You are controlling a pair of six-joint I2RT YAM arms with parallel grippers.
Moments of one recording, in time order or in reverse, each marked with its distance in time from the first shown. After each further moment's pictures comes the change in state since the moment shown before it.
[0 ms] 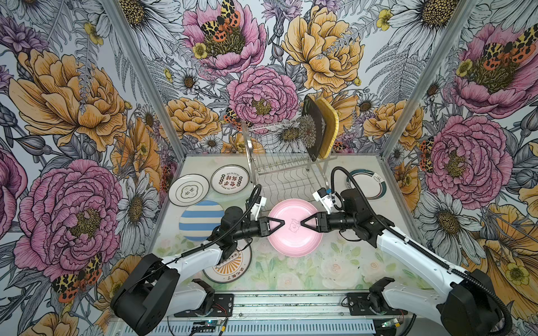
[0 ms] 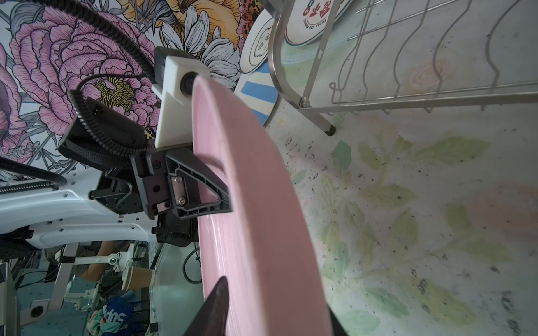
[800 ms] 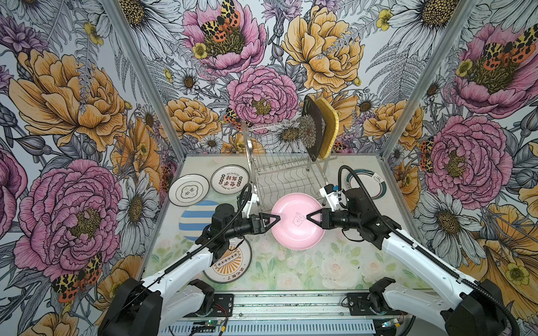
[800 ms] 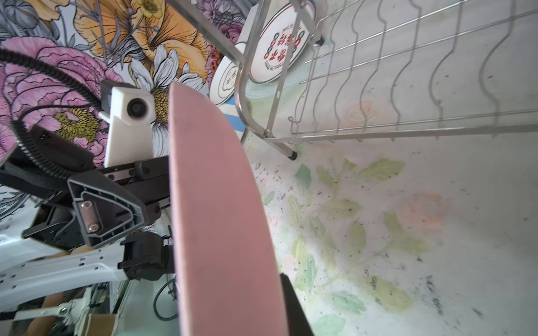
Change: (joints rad) left arm 0.103 -0.191 0.038 -0.306 -0.034 0.093; right arm 0.005 -0.078 0.052 -0.105 0.259 -0.006
